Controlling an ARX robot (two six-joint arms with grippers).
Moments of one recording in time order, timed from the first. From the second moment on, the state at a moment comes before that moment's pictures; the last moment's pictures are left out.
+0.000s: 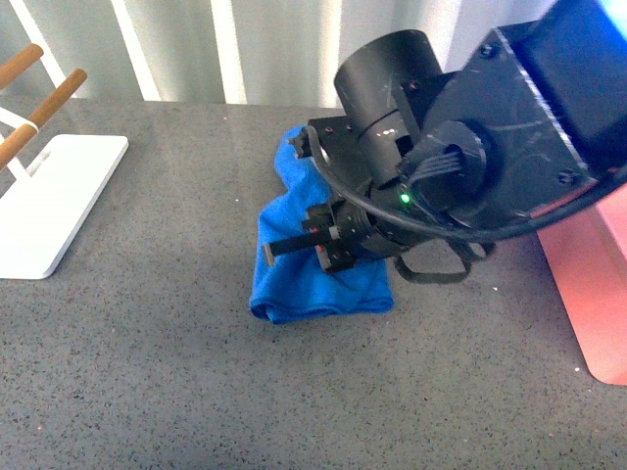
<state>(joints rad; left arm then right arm) 0.00 0.00 0.02 0.00 0.00 0.00 0.49 2.25 1.17 0.14 -0.07 0.10</state>
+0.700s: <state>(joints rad) 0.00 0.00 0.02 0.00 0.00 0.00 0.27 2.01 0.95 0.14 -0.04 -0.18</state>
